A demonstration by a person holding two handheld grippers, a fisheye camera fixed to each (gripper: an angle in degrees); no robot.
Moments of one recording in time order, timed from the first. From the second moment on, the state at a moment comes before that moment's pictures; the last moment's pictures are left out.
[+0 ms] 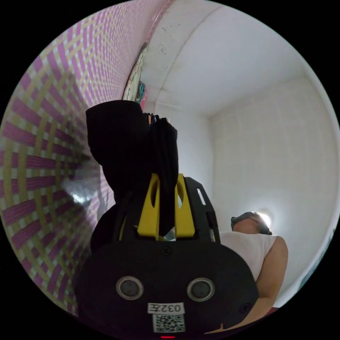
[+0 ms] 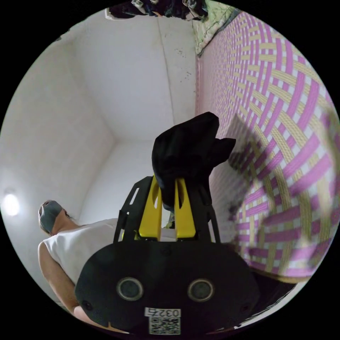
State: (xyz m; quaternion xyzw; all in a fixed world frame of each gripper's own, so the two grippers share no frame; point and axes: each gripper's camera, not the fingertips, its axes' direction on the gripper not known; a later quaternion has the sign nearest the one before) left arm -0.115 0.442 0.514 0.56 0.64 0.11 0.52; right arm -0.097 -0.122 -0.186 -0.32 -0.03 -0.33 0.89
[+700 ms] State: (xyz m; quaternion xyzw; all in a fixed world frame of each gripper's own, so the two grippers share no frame) left arm 0.051 0.332 0.401 0.39 0.65 0.30 0.58; right arm -0.071 -0.053 -0.395 -0.11 -0.14 -0.37 0.91
